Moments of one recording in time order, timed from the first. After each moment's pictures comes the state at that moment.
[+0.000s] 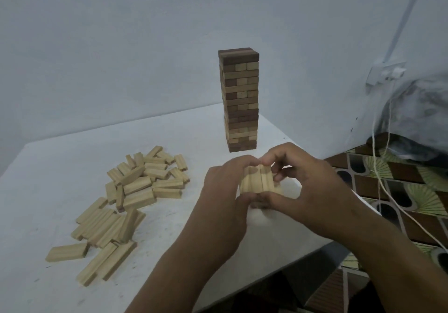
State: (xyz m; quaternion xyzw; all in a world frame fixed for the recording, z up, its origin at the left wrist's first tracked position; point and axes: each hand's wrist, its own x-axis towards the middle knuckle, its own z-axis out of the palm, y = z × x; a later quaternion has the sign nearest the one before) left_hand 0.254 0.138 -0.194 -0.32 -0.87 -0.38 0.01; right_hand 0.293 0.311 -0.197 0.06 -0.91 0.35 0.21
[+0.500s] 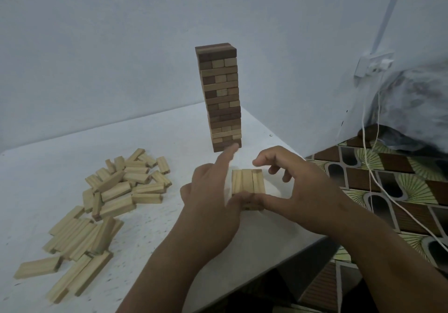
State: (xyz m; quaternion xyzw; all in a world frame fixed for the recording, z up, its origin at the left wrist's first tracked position) left_hand 0.247 0.160 -0.198 -0.27 -0.90 -0.36 -0.01; right_hand 0.290 0.341 -0.214 0.04 -0.92 0.33 0.20
